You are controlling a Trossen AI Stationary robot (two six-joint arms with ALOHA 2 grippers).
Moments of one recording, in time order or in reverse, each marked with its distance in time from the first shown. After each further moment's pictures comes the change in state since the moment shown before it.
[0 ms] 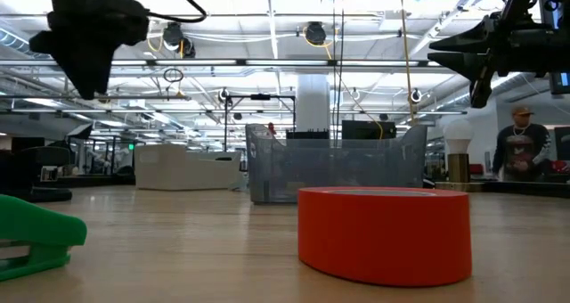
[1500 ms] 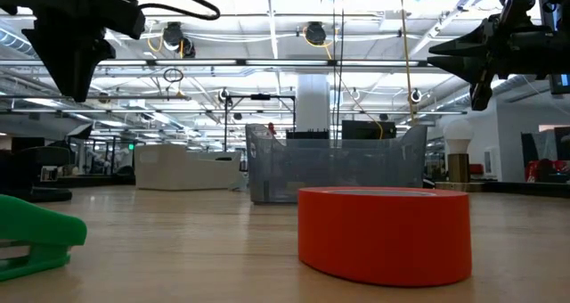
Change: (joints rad) left arm -0.011 0.003 -0.006 -0.107 0.010 0.664; right arm 0.000 0.000 0.000 -0.028 0.000 -0.003
